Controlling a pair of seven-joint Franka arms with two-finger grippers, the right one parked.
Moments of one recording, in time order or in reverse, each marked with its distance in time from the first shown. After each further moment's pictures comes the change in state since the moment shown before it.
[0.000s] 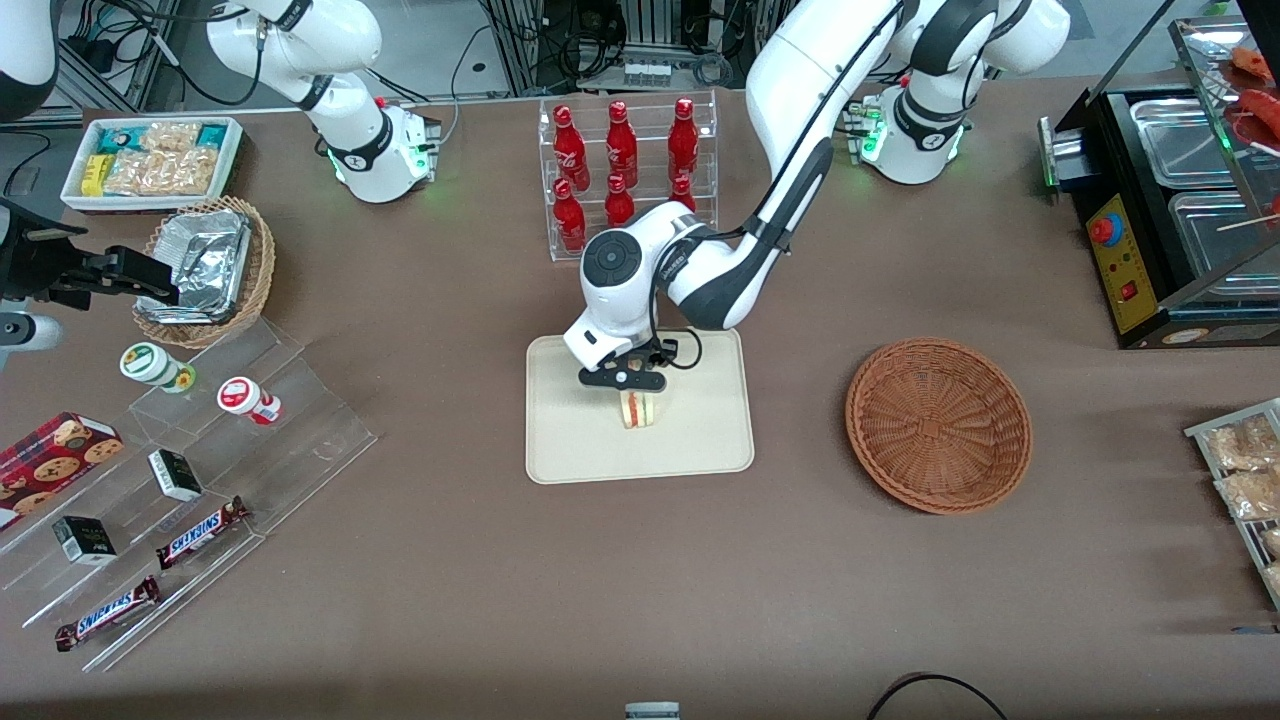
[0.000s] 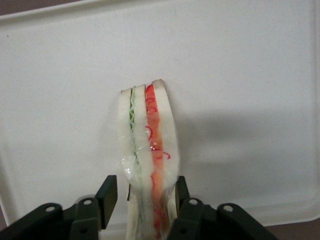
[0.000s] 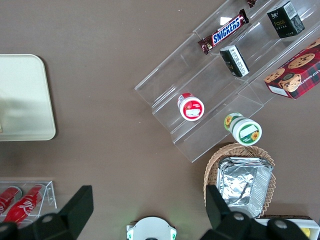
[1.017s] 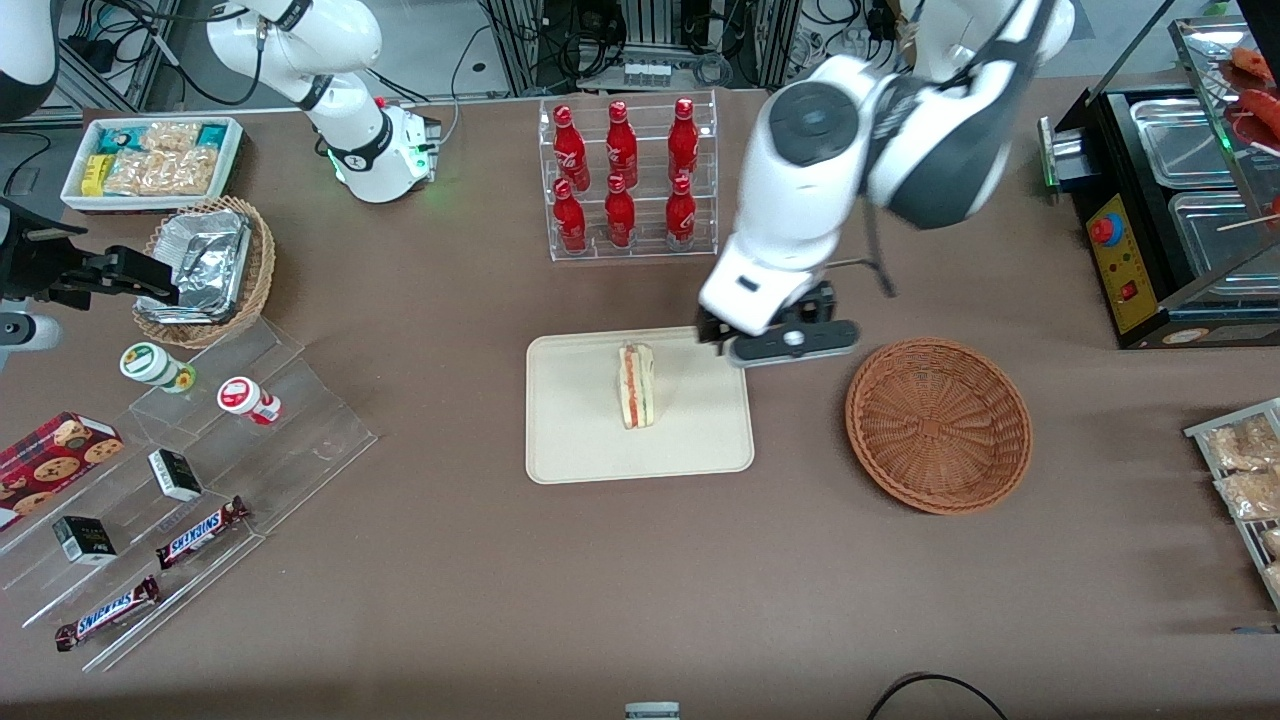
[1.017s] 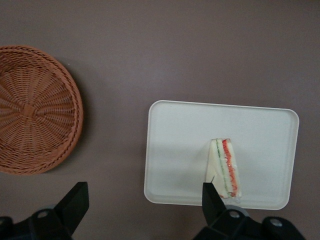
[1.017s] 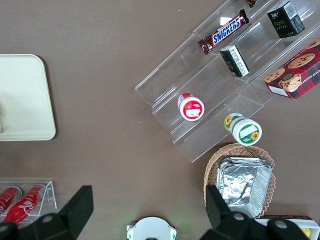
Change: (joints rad) arm 0.208 -0.511 0.068 -0.106 0.000 -0.330 0.061
